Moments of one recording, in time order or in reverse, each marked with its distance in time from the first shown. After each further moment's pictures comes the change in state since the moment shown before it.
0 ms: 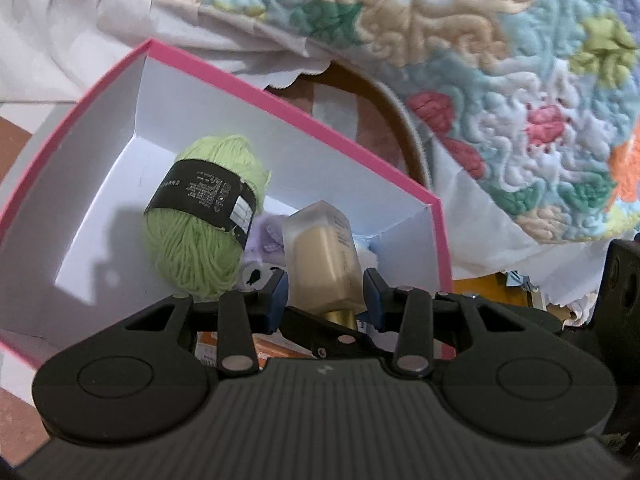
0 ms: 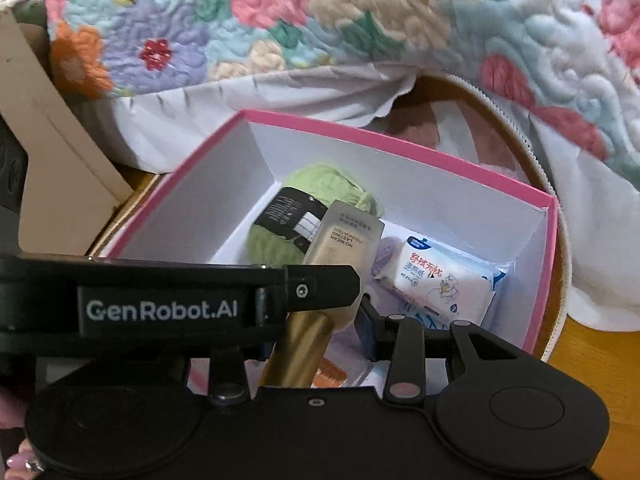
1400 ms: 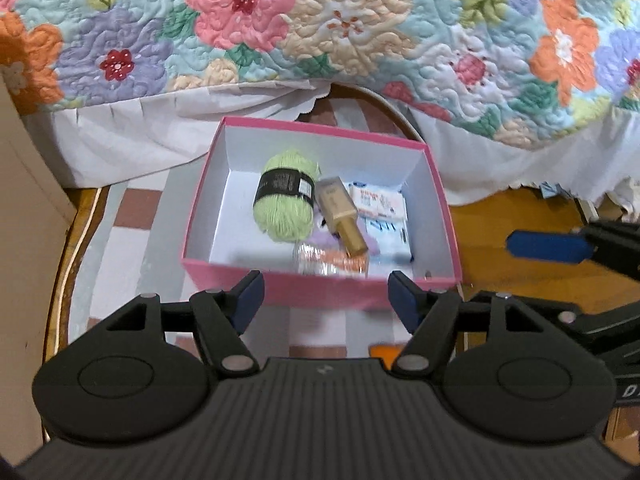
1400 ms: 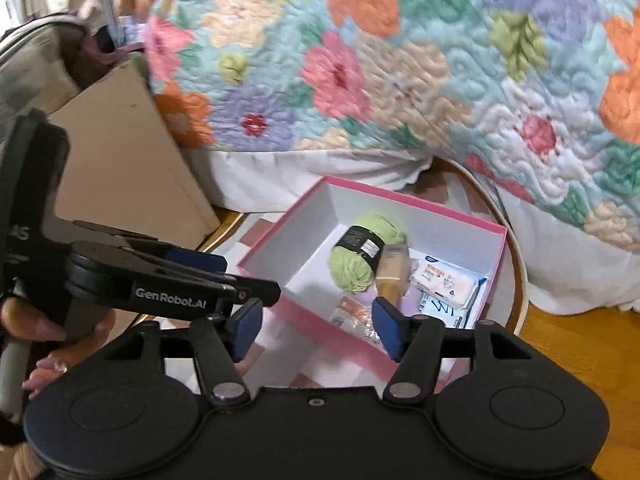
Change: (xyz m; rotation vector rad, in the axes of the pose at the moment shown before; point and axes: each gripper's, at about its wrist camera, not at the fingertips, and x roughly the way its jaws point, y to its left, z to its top) left arm -0.167 -0.065 -0.050 0.323 0.012 0.283; right arm -0.185 0.052 -0.055 -0.071 -0.190 0.073
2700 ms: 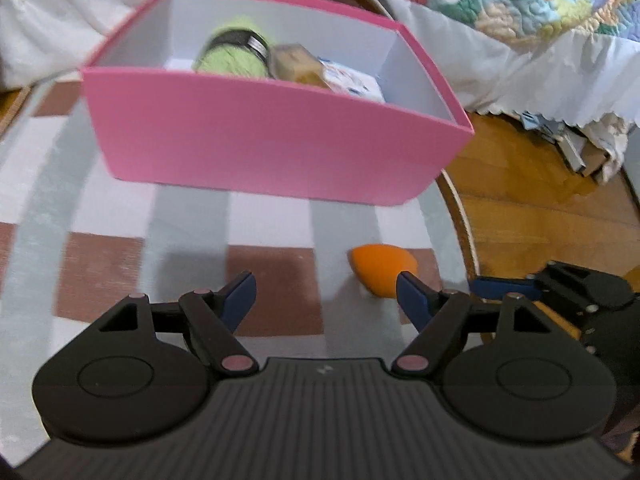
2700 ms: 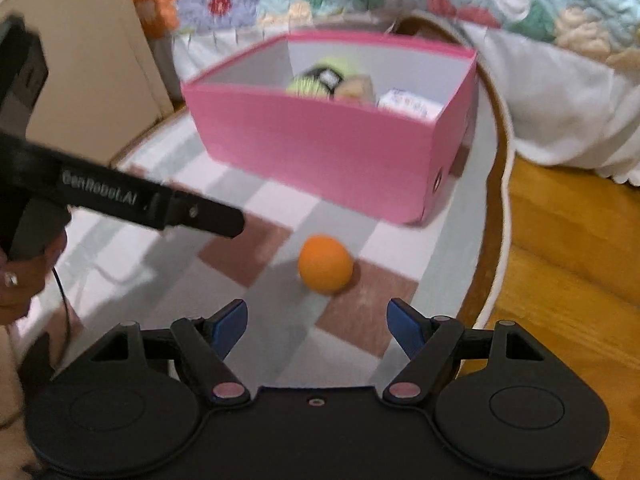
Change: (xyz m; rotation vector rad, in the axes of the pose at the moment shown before) left arm 0.116 -0.002 -0.133 0.010 0.025 -0.161; right arm 0.080 -0.019 -0.179 -0.020 0.093 -0.126
